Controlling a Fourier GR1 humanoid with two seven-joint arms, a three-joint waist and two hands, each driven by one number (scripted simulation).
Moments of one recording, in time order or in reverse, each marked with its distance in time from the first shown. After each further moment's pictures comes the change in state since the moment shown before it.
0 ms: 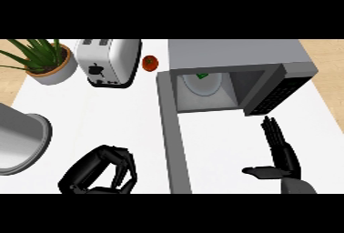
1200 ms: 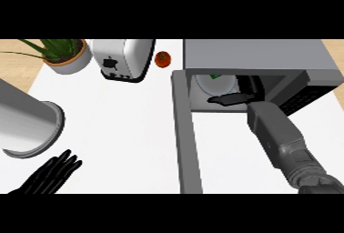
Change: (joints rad) left arm 0.290 0.074 0.239 -0.337 0.520 -0.156 0.186; right arm -0.699 0.013 -0.127 0.438 0.026 -0.134 0.084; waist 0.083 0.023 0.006
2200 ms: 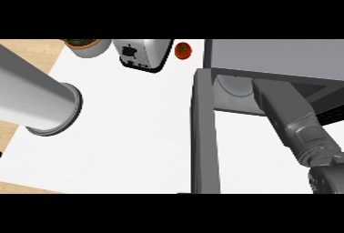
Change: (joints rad) left arm 0.007 0.157 0.261 -0.102 0.312 0.215 0.061; right arm -0.187 -0.074 0.080 0.046 0.128 -0.554 0.158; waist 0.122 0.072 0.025
